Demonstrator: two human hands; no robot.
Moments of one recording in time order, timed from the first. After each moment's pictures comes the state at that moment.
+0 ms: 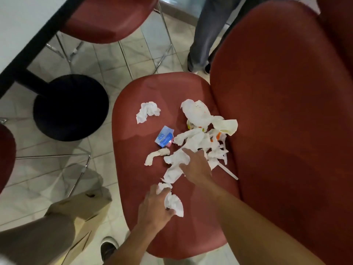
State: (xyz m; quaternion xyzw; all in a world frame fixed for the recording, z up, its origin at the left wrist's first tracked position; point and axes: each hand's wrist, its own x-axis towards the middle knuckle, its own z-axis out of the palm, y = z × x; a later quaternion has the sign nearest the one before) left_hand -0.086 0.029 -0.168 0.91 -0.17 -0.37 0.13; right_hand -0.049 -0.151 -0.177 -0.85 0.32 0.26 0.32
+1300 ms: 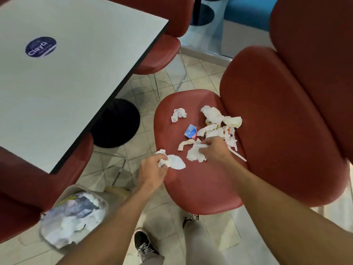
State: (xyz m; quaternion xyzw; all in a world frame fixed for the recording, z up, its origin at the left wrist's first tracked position) left_hand -0.070 0.150 0.005 0.92 -0.05 -0.18 0.34; right_hand -0.098 -0.062 0.026 -0.84 0.32 0.13 0.42
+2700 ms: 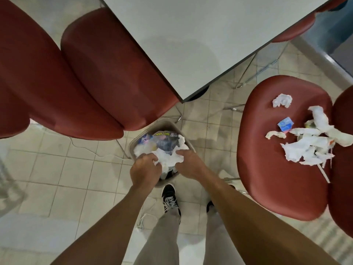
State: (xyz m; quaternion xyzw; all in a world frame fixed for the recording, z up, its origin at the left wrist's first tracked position) left_hand -0.139 0.497 -0.075 0.92 0.22 -0.18 0.25; right_hand -0.100 0.347 -0.061 -0.84 0.06 0.42 0.32
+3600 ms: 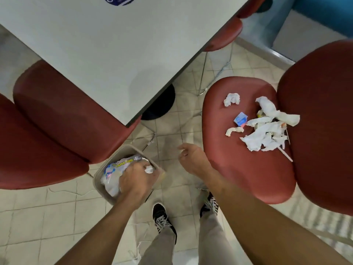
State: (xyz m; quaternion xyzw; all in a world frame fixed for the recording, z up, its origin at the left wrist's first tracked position) left_hand -0.101 0.406 -0.032 0.95 0.12 -0.19 0.23; right_hand -0.083 0.221 -0.011 -0.87 0.17 0.22 0.41
